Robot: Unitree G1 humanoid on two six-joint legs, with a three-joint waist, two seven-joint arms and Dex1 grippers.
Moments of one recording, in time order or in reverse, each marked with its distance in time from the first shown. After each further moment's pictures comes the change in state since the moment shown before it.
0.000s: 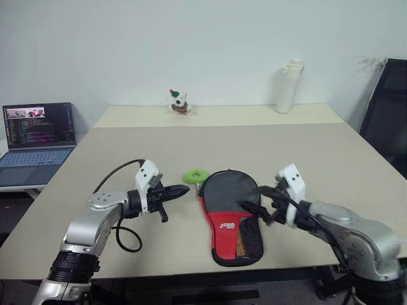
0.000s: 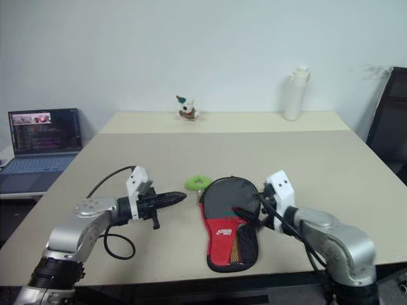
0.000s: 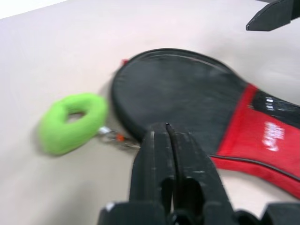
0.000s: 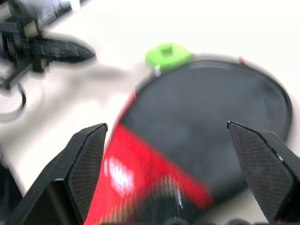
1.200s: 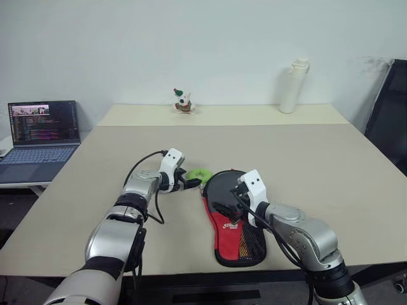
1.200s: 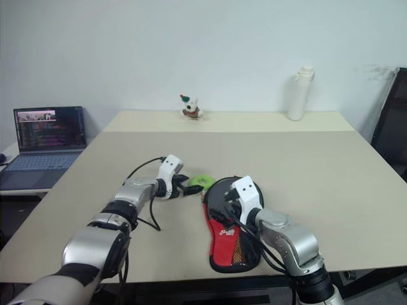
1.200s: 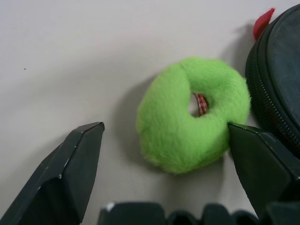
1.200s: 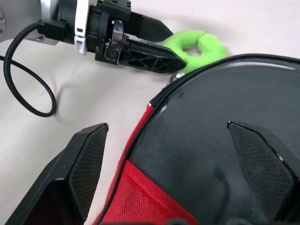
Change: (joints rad) left arm -0.622 -0.273 -0.081 1.171 0.382 -0.328 0.131; right arm -0.002 0.119 0.210 0.161 -0.174 -0.161 -0.079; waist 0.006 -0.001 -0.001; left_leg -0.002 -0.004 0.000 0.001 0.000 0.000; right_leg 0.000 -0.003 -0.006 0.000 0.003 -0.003
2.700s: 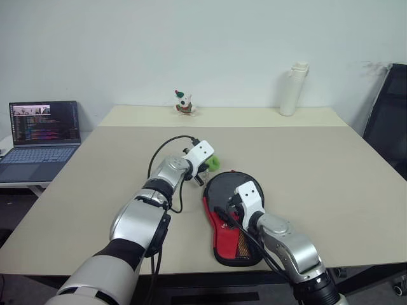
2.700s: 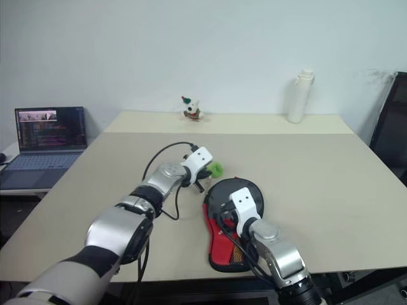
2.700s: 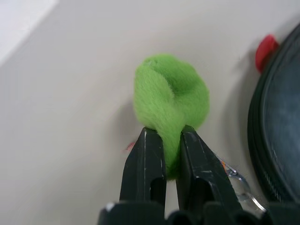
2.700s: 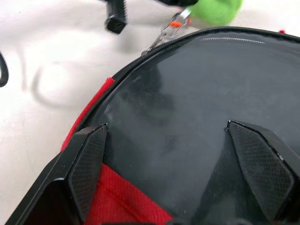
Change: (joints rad) left arm -0.204 -0.169 -0.130 0.160 0.338 -0.190 0.302; right arm 0.119 0.072 0.082 0.159 -0.254 -0.242 -0.053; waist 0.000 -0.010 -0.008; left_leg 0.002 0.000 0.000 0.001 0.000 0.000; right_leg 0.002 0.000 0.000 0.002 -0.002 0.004
